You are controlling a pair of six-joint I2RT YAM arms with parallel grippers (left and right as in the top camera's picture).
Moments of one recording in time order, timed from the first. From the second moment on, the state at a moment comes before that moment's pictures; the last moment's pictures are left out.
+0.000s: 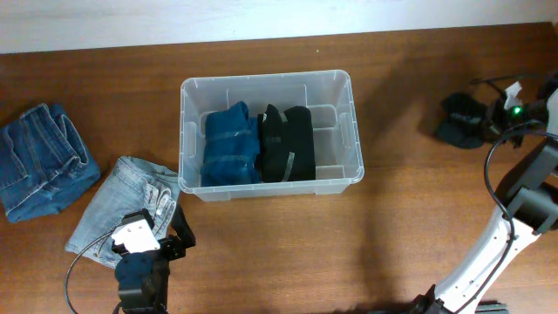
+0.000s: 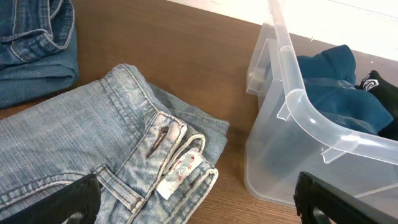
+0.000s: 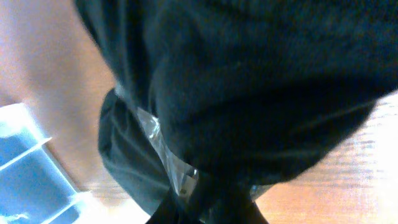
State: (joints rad) left arm 0.01 0.25 0.07 -0.20 -0.09 -0.24; right arm -0.63 2.40 2.17 -1.42 -0.49 -0.12
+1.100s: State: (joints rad) left arm 0.01 0.25 0.07 -0.20 -0.09 -0.24; right arm 0.24 1.92 2.14 -1.43 -0.31 0.04
